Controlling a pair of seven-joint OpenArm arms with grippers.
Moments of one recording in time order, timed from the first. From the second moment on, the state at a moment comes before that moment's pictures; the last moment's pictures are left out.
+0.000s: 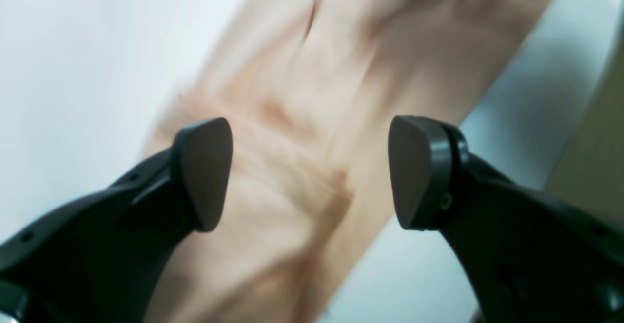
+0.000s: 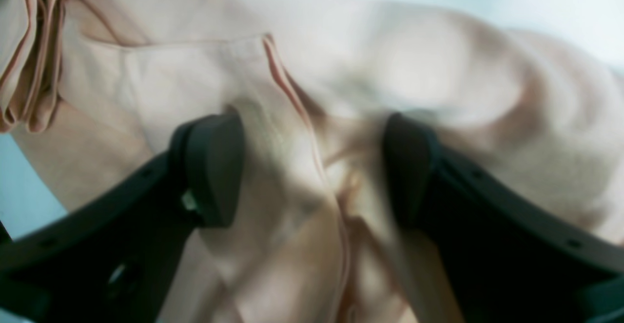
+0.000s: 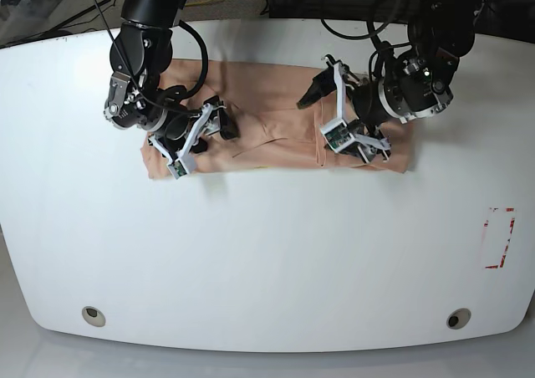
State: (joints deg) left arm 5.1 -20.7 12.7 114.3 -23.1 -35.0 53.7; right arm 0.7 0.0 17.0 85.4 21.3 41.6 -61.3
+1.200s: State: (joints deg) left arm 11.0 -13.4 -14.4 95.6 -21.5 -41.0 54.0; right arm 3.6 7.4 41.2 75.4 41.7 41.2 -73.6
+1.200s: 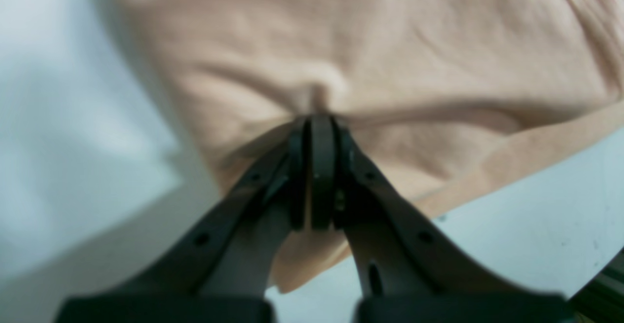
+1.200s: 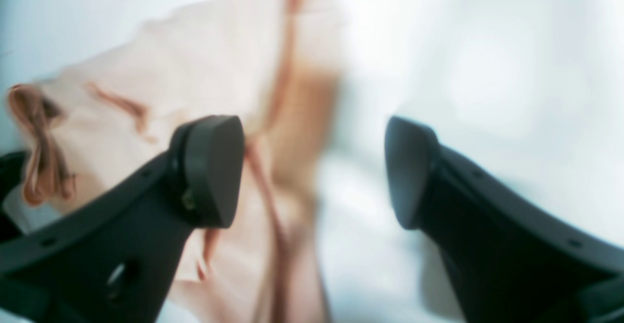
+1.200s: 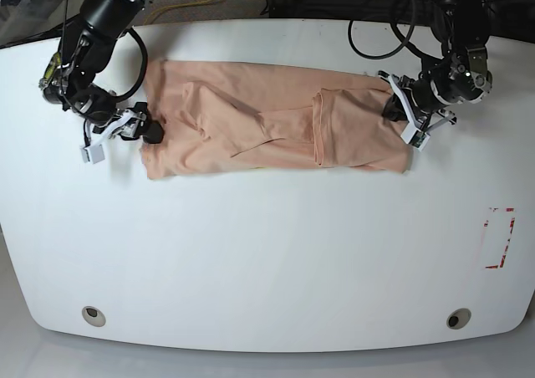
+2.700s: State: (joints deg) left arm -2.0 0.8 14.5 83.2 -21.1 -32.8 53.9; right arm 12.4 16.5 19.2 92.1 41.7 40.9 -78.1
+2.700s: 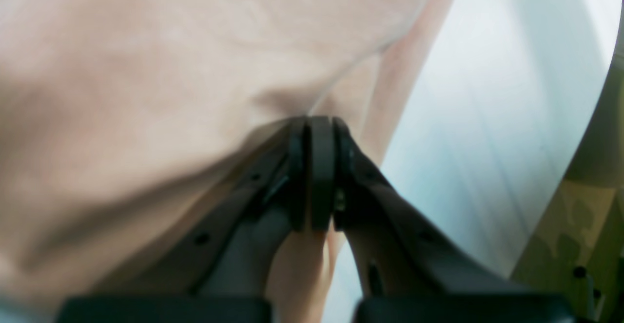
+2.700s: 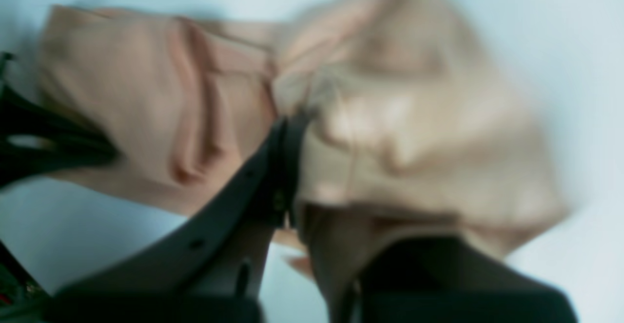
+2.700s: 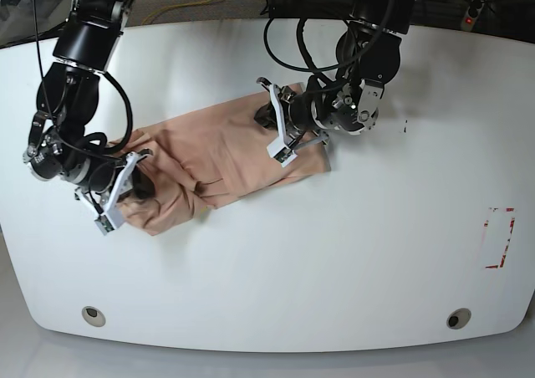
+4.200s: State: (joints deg) left arm 8.5 -10.1 0.7 101.0 -21.3 -42.8 55.3; right arm 12.1 1.3 -1.6 96.0 33.2 41.0 -74.9
